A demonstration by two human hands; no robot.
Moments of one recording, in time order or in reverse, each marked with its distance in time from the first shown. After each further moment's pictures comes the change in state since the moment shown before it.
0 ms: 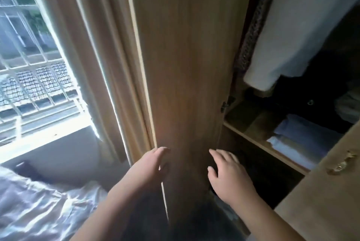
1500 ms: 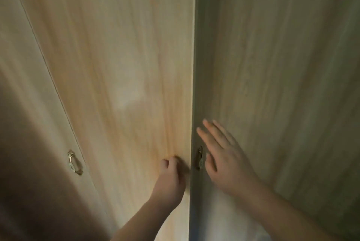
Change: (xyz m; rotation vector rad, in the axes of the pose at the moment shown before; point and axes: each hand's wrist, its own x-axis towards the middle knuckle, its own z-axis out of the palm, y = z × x) left_hand 0.154 0.283 0.177 -0.472 -0.251 0.679; right_hand -0.059 0.153 -0.191 -0.475 0.640 0.205
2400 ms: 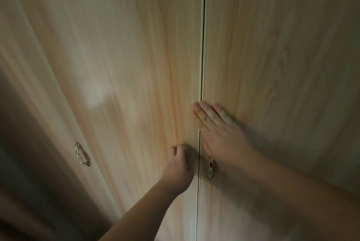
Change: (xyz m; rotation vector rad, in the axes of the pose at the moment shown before) left_hand 0.079 -0.007 0.029 0.058 0.065 -0.118; right_hand 0.092 0.082 0.078 -0.384 -0.052 -0.382
